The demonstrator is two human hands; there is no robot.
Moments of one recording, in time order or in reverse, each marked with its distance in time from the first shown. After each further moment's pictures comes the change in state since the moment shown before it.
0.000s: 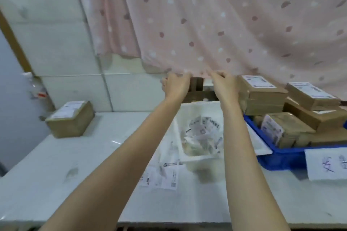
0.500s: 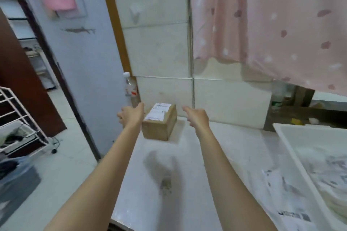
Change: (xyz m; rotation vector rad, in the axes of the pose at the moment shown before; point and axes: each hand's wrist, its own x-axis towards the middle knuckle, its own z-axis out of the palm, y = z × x) left_hand 0.093 -0.164 -0.366 0.220 0.709 -0.442; right_hand -0.076 0.024 0.373 0.056 -0.562 0.345
